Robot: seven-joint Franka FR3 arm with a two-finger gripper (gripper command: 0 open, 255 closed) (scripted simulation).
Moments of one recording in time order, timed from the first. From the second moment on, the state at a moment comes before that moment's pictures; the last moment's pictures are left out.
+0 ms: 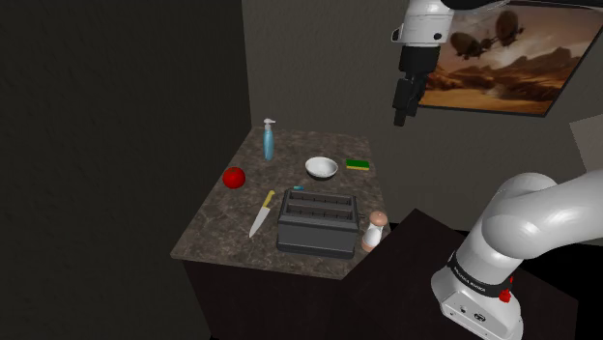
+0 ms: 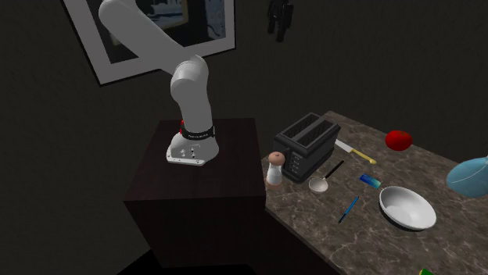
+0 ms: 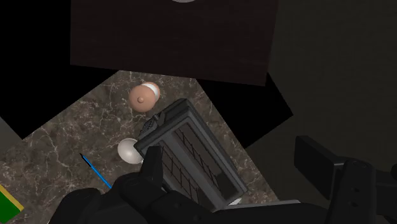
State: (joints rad) arm 0.00 -0.75 0.07 -2.26 0.08 1.42 -0.10
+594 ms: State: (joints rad) arm -0.02 -0.81 0.01 -2.52 0.06 1.63 -0.17
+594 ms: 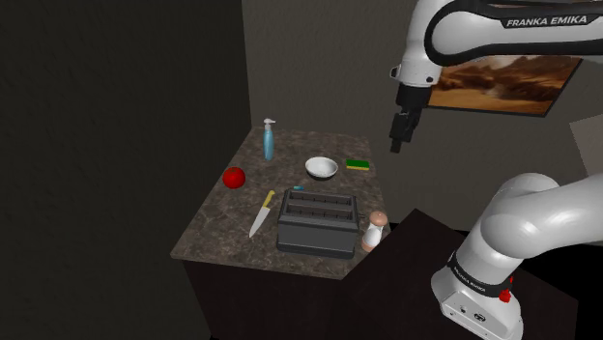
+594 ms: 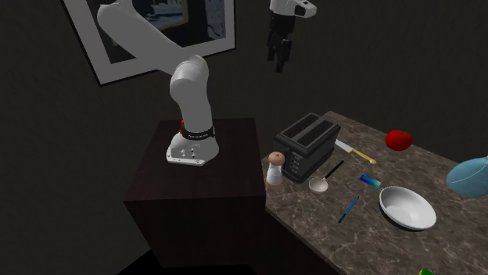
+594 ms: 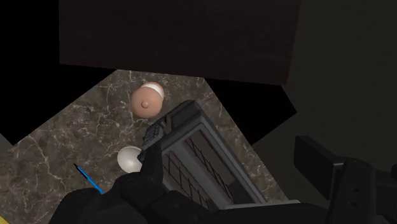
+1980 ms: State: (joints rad) arm -0.07 -0.36 -0.23 -2.96 0.07 2.53 -0.46
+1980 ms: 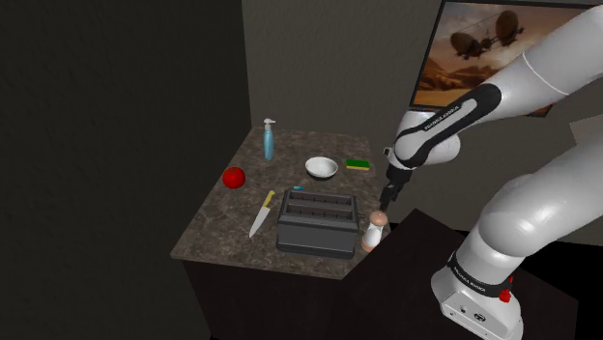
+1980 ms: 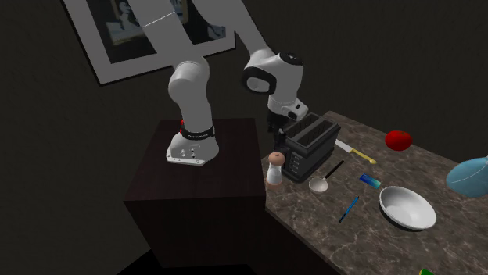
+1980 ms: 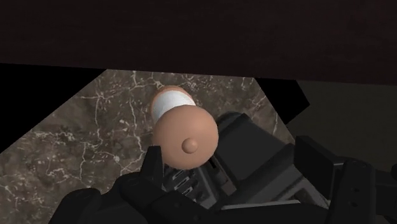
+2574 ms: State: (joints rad) arm 0.08 -0.01 -0.32 -2.92 0.44 2.81 -0.78
